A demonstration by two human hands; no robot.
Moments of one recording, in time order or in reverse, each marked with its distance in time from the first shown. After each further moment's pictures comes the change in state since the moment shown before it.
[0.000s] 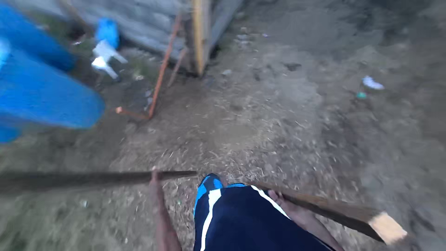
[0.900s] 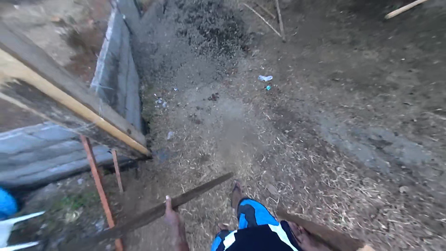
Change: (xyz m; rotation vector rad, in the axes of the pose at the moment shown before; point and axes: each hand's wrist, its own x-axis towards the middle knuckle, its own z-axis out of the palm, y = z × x) left_hand 0.057 0.162 0.512 -0.318 -0.688 -0.183; right_hand 0.140 -0.077 0.098 -1.315 0.311 0.060
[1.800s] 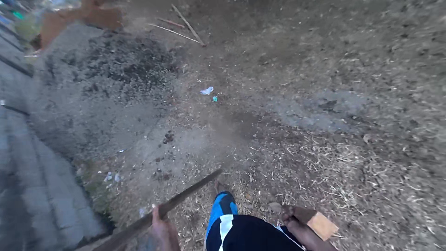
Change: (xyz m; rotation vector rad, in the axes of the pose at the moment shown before) left_hand 0.008 -0.062 0.607 0.148 -0.498 0.098; right_hand 0.282 0.030 -0.287 2.654 0.606 -0.067
